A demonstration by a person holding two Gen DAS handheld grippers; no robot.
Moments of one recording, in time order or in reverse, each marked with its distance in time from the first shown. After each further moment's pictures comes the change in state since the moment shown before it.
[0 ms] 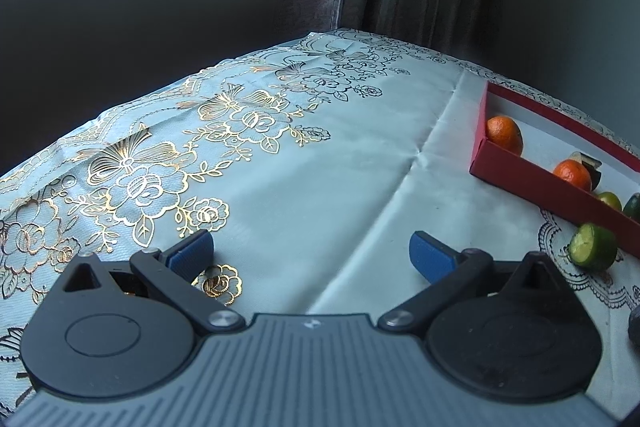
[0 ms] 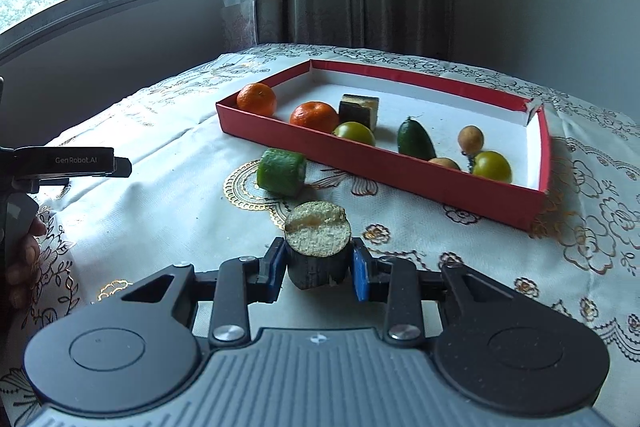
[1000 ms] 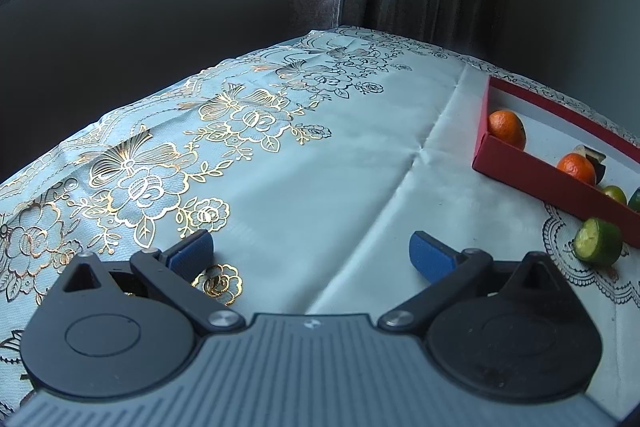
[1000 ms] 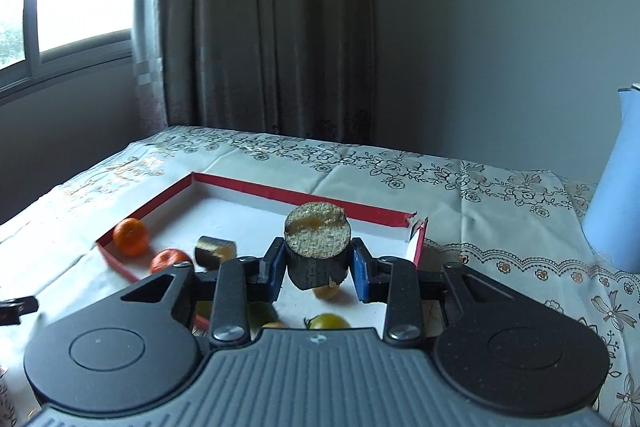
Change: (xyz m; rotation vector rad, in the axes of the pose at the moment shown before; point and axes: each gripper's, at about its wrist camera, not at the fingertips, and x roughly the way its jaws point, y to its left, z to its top) left arm 0.001 -0.003 0.000 0.018 0.005 0.011; right arm 0.000 -0.096 0.097 0.073 -0.137 -0.172
